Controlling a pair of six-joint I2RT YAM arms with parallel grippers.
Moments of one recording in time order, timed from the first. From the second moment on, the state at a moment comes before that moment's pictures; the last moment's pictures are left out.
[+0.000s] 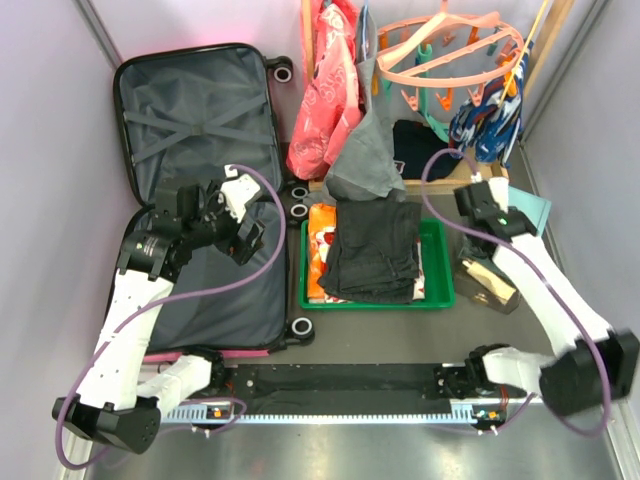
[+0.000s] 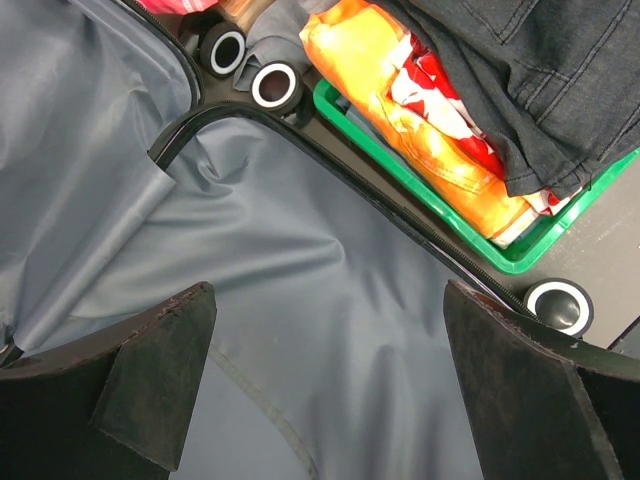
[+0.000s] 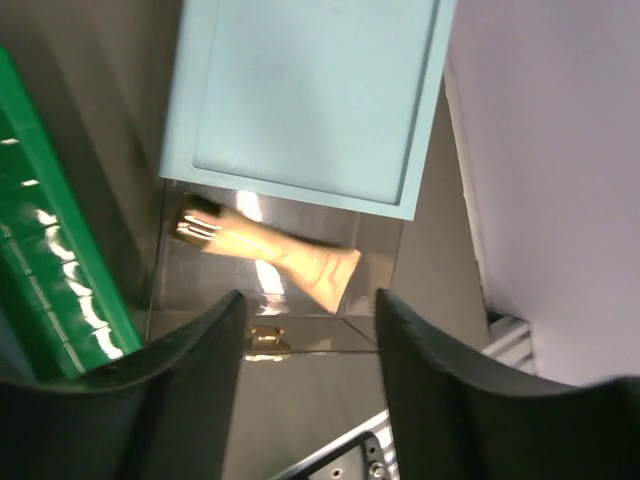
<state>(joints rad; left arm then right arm) -0.22 1.00 1.24 -0.88 0.39 0.45 0.27 1.22 1.07 -0.94 0.67 0.25</state>
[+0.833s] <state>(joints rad) -0.23 1.00 1.24 -0.89 0.40 0.46 0.19 1.09 0.68 -0.85 0.40 0.79</state>
